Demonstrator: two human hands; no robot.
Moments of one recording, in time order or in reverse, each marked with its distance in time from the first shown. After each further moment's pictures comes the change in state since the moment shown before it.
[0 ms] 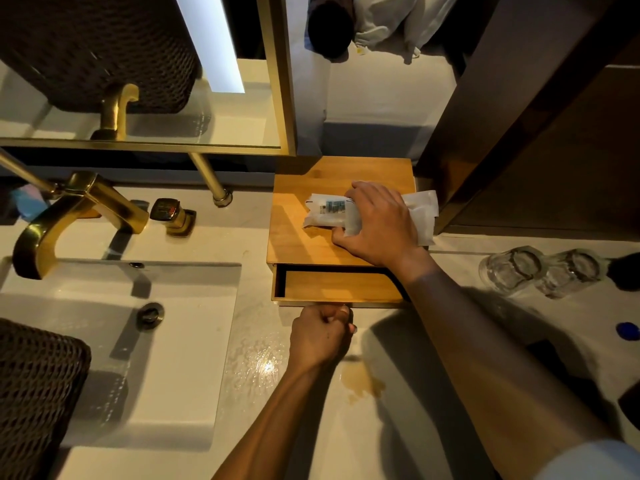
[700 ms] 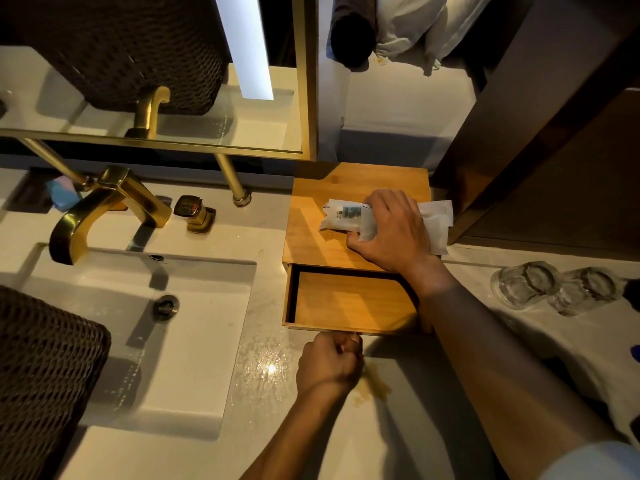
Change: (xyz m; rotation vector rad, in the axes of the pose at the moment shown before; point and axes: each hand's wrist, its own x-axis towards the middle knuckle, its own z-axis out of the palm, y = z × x) left_hand -0.033 -0.016 0.004 0.217 0.026 -0.070; right_hand 0.001 -0.001 -0.003 0.006 0.044 -0.035
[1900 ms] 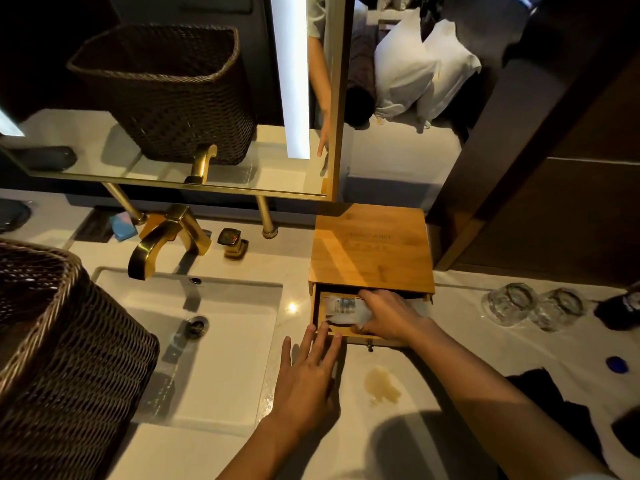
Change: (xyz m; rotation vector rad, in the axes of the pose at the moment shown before) left_hand -0.036 -0.049 -0.068 0.867 -0.007 0.511; right_hand -0.081 -0.055 0.001 0.065 -0.569 0.070
